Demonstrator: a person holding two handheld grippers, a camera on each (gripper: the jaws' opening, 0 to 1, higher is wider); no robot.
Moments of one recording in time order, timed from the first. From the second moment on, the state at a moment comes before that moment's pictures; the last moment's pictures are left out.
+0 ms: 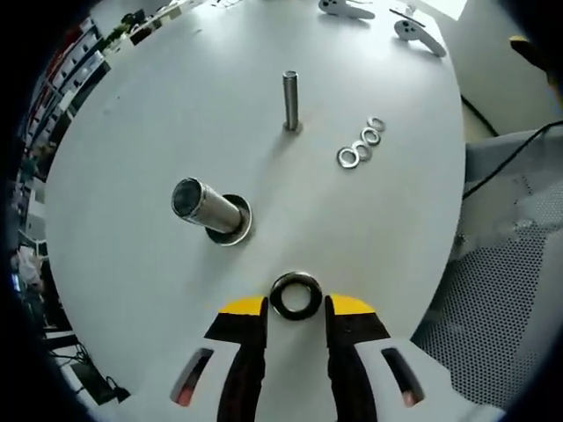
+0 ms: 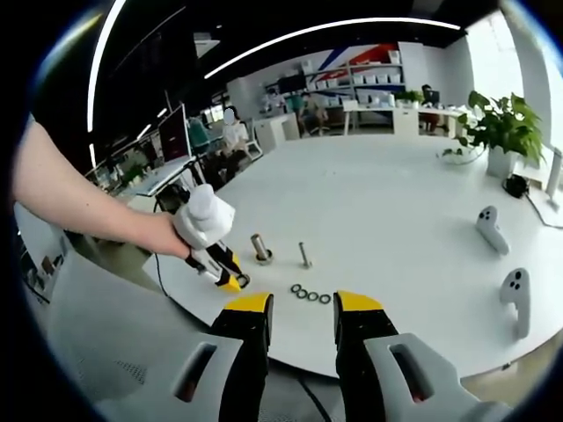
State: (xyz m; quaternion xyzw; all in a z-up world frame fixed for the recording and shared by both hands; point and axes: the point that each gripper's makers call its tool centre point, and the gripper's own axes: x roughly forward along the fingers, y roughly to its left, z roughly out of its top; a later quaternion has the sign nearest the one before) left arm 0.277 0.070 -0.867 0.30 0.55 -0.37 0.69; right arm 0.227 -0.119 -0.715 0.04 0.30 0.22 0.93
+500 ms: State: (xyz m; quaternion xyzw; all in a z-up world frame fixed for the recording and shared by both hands) left arm 0.266 0.083 -0.867 0.31 0.56 -0.37 0.68; right arm 0.226 -0.118 -0.715 0.04 0.30 0.22 0.93
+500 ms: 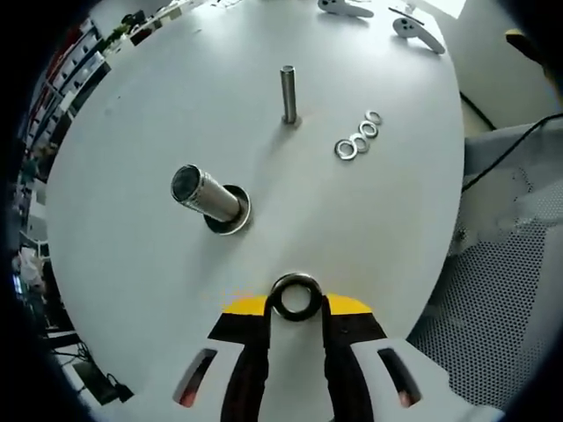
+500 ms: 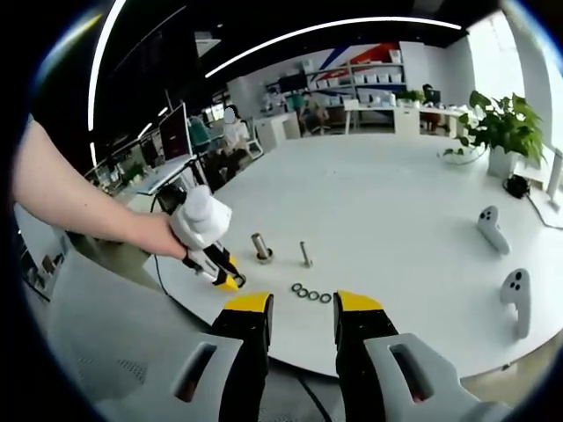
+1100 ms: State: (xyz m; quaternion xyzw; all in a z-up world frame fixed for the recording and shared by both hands) left arm 0.266 0.107 -0.874 0.26 0.57 -0.33 0.70; right arm 0.223 -0.113 -0.719 0.03 0.31 0.24 0.92
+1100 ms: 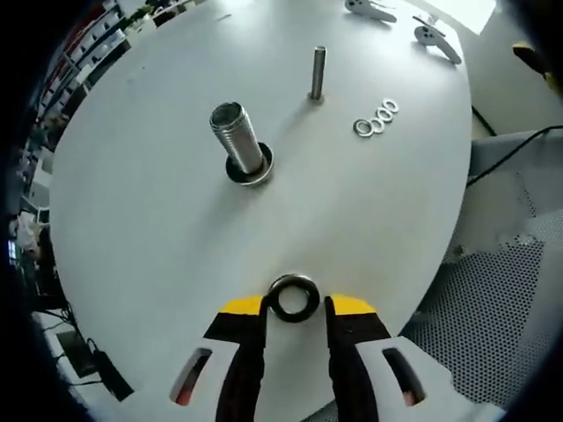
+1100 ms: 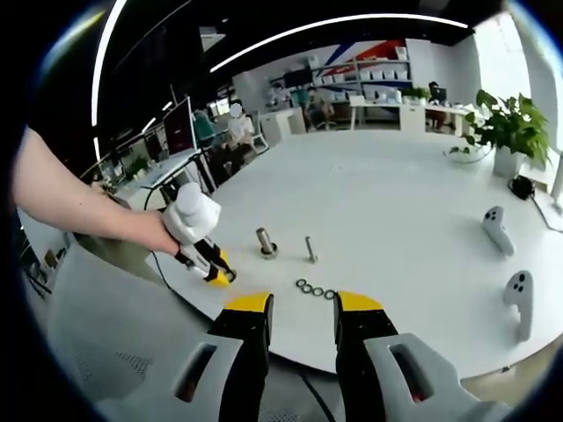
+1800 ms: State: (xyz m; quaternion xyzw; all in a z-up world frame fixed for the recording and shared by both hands) left arm 0.264 0.103 -0.877 0.29 0.58 -0.34 0.68; right arm 0.223 -0.115 -0.722 0.02 0.32 0.23 0.92
